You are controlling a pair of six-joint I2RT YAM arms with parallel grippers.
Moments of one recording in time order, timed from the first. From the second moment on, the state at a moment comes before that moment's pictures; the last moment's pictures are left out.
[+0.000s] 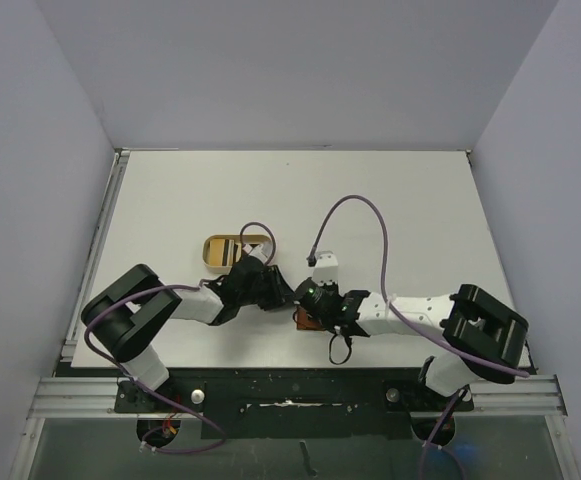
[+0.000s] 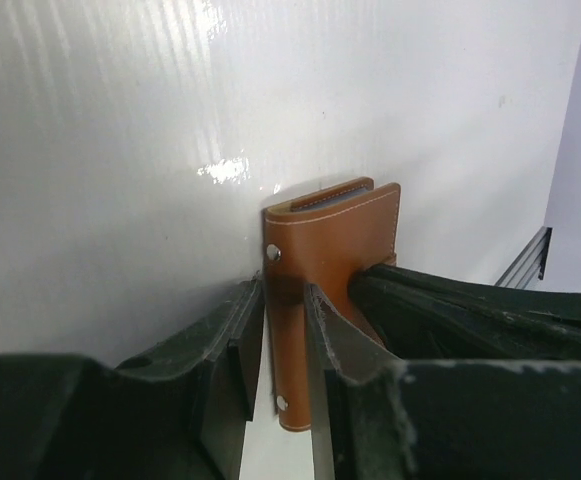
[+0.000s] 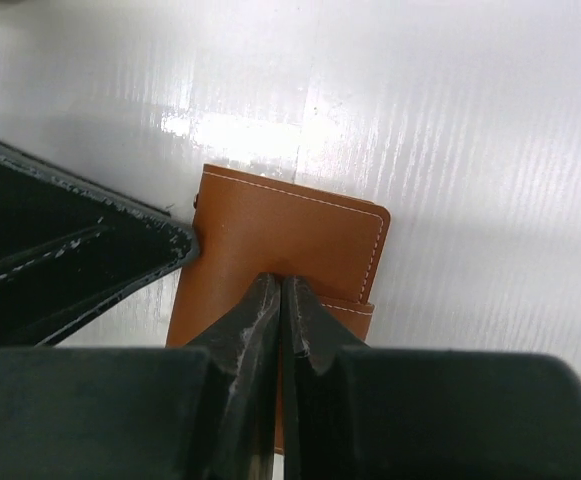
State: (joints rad) left arm -0.76 1.68 0.55 0.52 0.21 -1.02; right arm 1.03 1.50 0.71 -0.21 0.47 0.74
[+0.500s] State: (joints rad) left arm -0.77 1.36 0.46 0.31 0.11 -1.01; right arm 1.27 1.66 0.67 -0.13 1.01 1.02
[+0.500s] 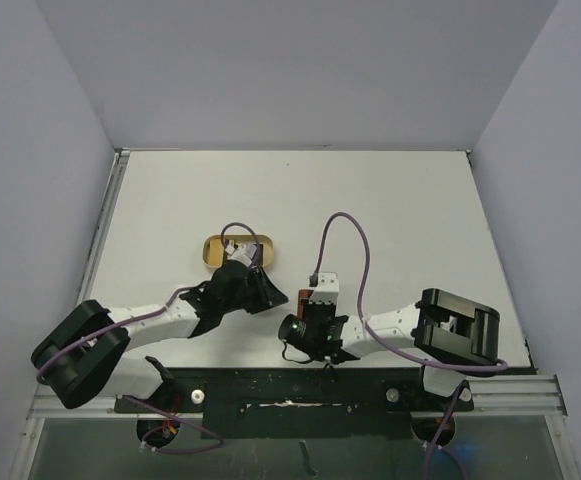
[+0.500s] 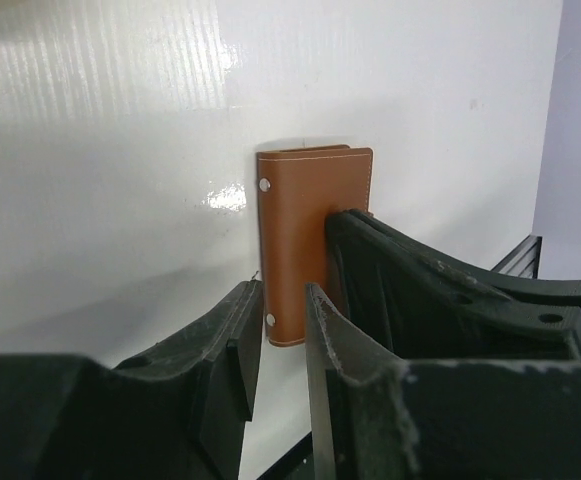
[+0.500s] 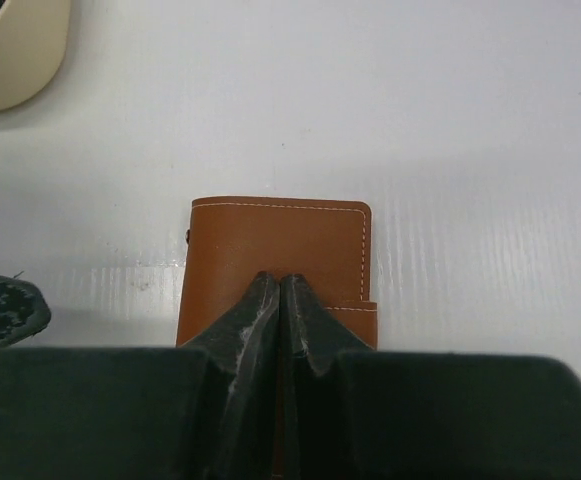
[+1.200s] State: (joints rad) left arm -0.79 1.11 0.46 -0.03 -0.03 -1.08; right arm 1.45 1.72 0.52 0.24 1.19 1.32
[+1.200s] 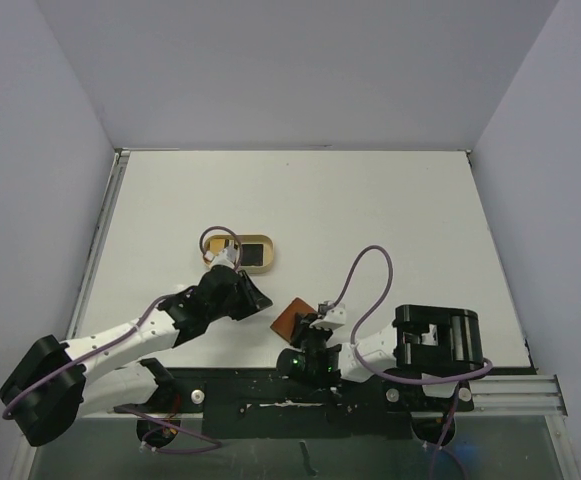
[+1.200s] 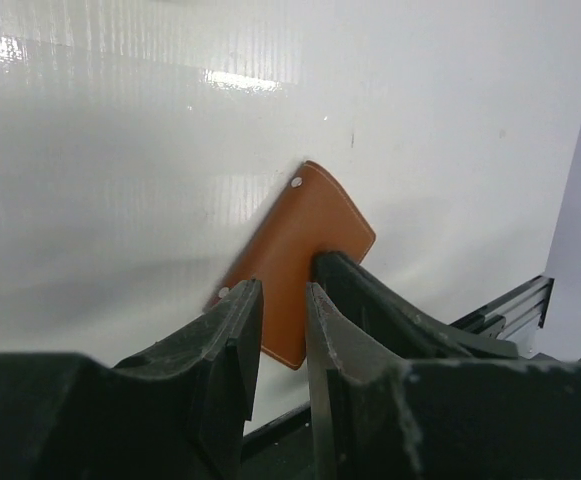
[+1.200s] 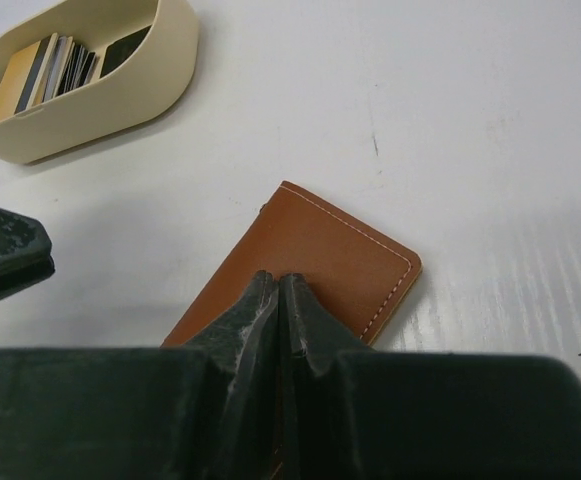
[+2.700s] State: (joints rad) left arm -0.89 1.12 0.30 0.14 0.04 -1.12; right arm 1.32 1.29 0.77 -0.63 0.48 1.03
